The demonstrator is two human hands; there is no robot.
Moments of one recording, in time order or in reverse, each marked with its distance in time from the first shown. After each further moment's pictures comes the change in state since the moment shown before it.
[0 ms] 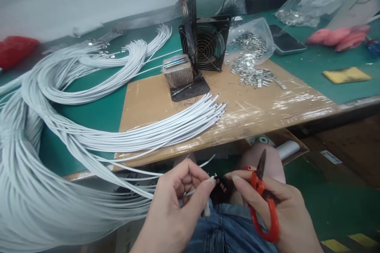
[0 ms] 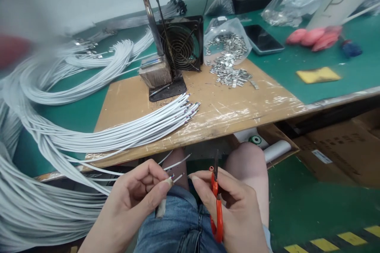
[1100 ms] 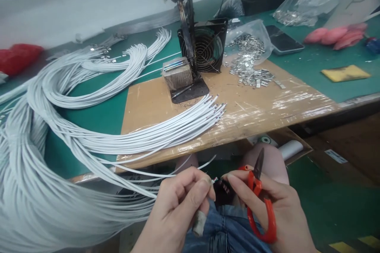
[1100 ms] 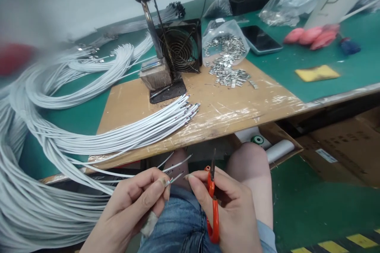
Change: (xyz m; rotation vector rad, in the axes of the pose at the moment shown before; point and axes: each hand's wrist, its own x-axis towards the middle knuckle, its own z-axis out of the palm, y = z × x) left_hand -0.005 -0.006 -0.007 -0.184 -0.129 -0.111; right_hand -0.002 0.002 0.009 -0.004 0.008 -0.041
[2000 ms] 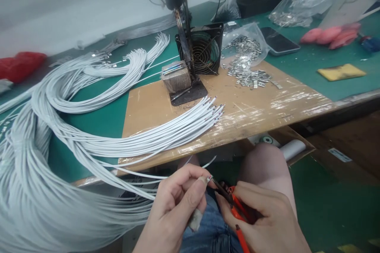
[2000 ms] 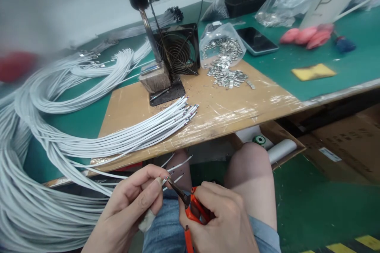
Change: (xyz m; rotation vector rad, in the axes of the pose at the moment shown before) left_hand -0.001 -0.001 0.001 -0.056 0.062 0.107; right_hand -0.004 0.027 -0.007 -0.488 -0.260 -0.470
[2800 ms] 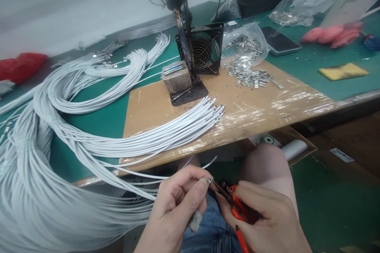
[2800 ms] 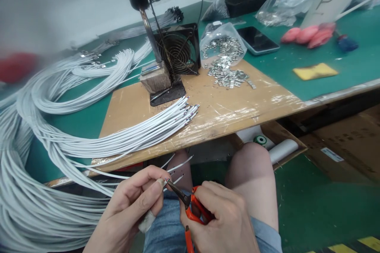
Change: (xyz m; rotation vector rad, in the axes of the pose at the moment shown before) left_hand 0.000 -0.001 -0.001 0.002 0.025 0.000; right_hand 0.008 -0.003 -0.003 -0.072 0.073 -0.160
